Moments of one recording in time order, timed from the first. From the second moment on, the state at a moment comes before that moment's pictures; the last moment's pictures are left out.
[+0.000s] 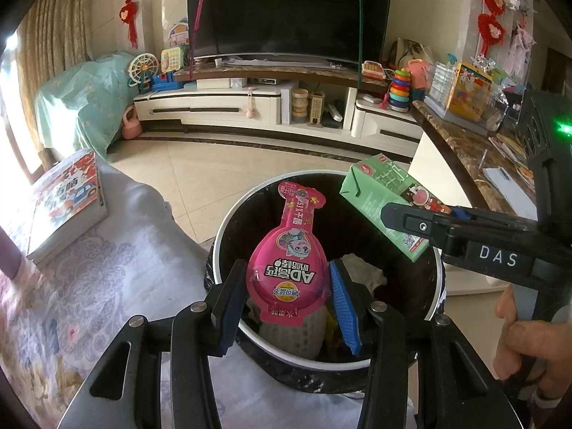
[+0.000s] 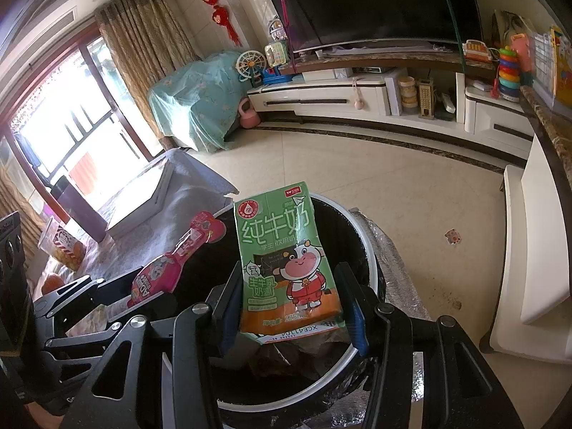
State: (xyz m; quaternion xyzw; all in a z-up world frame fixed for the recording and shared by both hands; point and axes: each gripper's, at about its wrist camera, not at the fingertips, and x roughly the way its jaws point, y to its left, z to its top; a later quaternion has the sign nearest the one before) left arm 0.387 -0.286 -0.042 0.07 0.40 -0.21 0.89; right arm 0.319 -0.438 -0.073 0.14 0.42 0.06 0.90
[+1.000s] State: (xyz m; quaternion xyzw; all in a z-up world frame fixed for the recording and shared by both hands) left arm 0.193 -0.184 -0.032 -0.03 0.33 -0.15 0.93; right arm 0.172 -0.388 -0.036 0.16 0.32 0.05 0.93
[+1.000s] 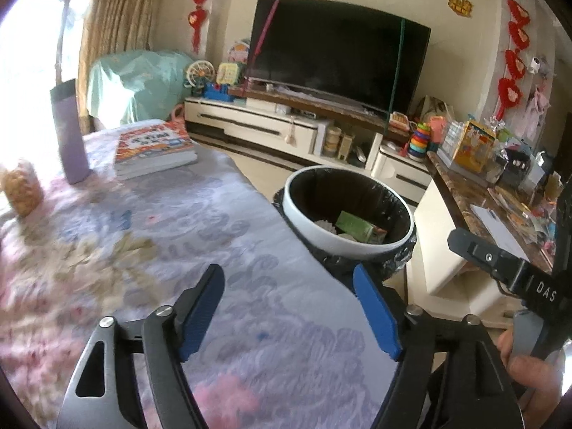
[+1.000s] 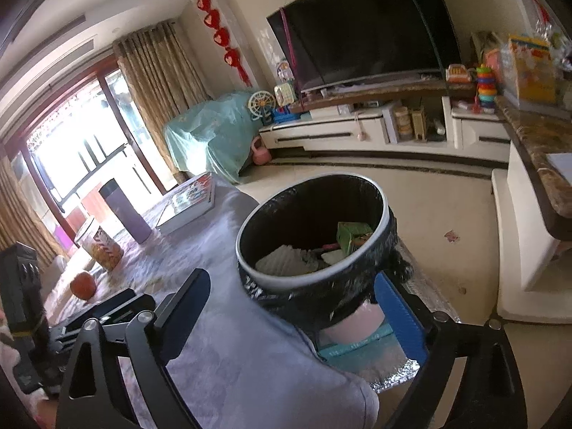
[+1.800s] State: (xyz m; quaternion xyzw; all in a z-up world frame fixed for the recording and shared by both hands) left arm 0.077 -0.152 -0.021 -0.01 0.19 -0.07 0.98; right arm 0.095 -0.330 -0.006 0.03 0.16 -0.02 0.99
